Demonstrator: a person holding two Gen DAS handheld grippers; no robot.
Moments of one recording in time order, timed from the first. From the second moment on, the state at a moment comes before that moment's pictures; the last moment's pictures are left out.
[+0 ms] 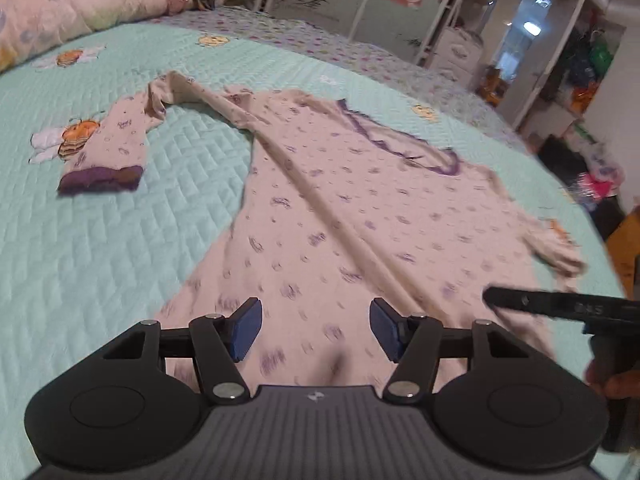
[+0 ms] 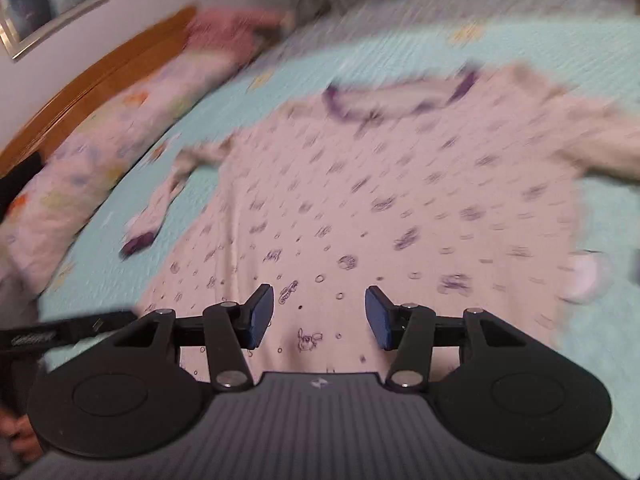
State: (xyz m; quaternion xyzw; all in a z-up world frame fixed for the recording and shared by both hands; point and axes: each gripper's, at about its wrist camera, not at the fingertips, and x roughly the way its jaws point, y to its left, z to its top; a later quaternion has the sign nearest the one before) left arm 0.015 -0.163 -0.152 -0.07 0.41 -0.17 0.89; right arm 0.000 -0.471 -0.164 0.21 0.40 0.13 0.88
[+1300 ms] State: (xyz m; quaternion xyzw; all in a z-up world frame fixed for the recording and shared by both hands) left arm 0.015 -0.154 -0.191 -0.10 0.35 -0.24 0.90; right arm 0.213 -0.494 -0.161 -0.08 0.38 0.22 0.89
